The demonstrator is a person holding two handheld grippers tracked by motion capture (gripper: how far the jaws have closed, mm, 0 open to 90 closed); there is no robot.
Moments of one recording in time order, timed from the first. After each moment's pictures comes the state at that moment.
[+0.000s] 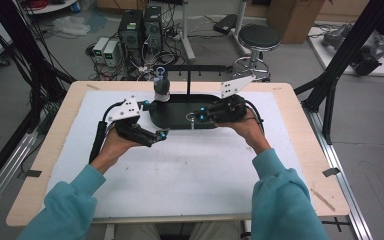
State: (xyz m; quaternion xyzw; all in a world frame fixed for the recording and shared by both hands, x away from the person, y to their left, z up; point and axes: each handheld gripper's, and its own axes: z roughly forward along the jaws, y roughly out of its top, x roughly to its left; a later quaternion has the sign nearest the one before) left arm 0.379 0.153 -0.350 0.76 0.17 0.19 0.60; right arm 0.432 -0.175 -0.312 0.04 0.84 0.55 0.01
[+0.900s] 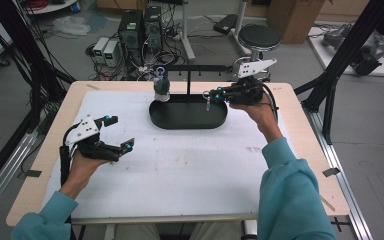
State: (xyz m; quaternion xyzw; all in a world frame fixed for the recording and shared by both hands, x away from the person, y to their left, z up) left arm 0.332 0.237 -0.383 0.71 0.25 0.25 0.61; right arm 0.455 -0.213 -0.279 0.12 0.83 0.54 0.07
